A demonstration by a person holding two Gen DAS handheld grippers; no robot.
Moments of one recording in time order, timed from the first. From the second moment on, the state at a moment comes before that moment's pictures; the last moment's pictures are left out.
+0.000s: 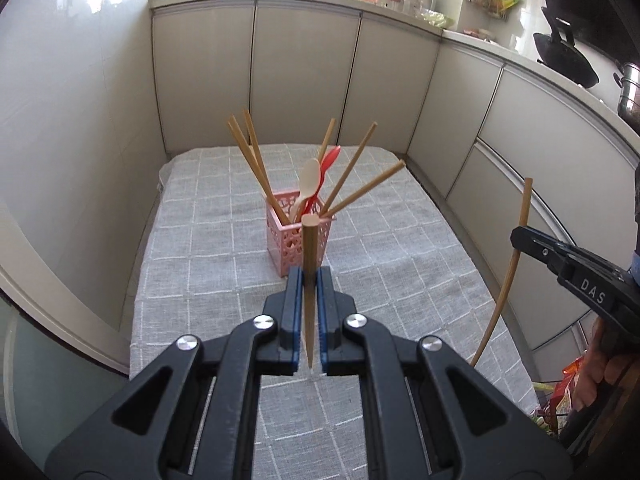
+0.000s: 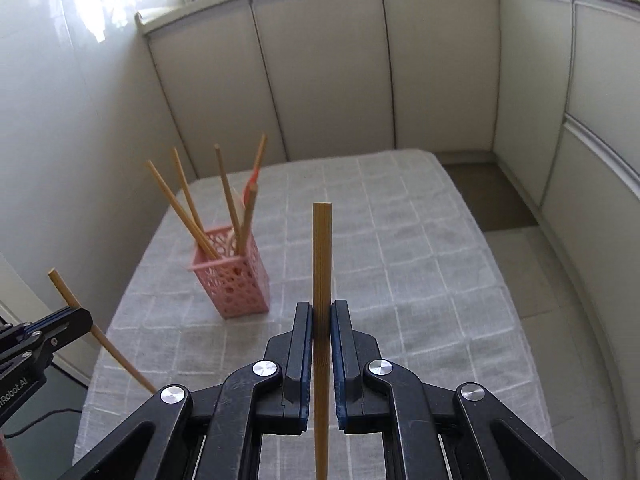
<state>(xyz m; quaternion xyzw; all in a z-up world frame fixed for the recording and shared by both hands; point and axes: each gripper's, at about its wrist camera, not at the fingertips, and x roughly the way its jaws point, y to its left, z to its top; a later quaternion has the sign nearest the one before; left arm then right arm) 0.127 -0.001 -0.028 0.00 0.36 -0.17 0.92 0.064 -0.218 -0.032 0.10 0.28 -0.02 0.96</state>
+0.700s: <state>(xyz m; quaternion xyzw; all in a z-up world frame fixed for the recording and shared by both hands) 0.188 -0.019 0.033 -0.01 0.21 -0.12 0.97 0.107 -0.197 0.044 0.12 0.11 0.02 0.99</state>
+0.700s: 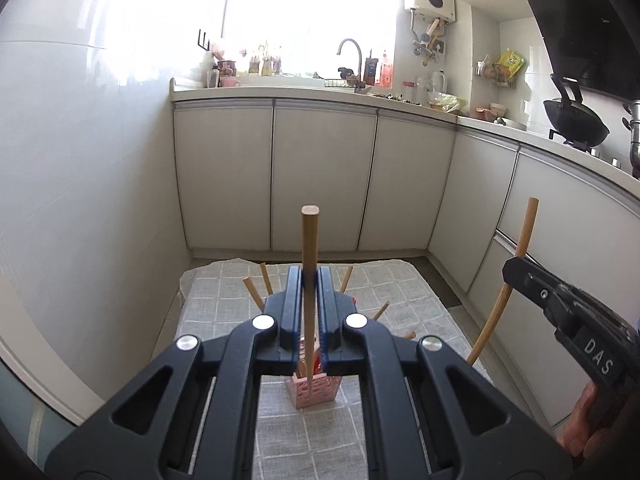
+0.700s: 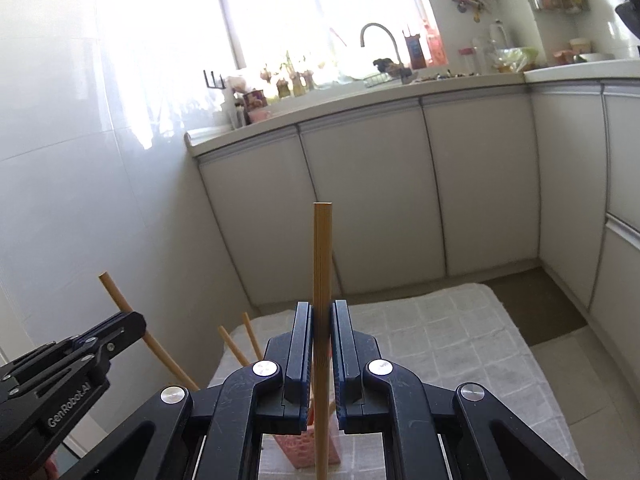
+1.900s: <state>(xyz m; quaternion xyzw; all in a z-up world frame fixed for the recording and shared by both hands) 0.277 -0.013 -0.027 -0.08 0.30 -0.13 0.94 0.205 -0.151 0.024 0.07 0.05 0.05 0.99</state>
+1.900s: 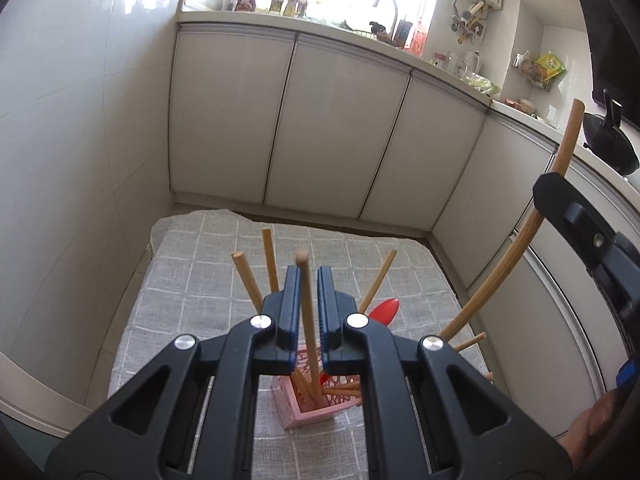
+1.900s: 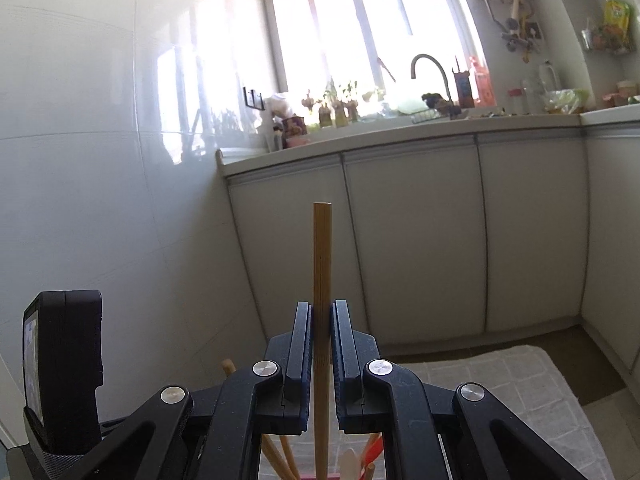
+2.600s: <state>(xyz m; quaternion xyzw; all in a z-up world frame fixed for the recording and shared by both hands) 0.263 0.016 -0.056 -0.06 0.34 -0.09 0.93 0.256 -0.127 -0.025 0.03 0.09 0.03 0.99</state>
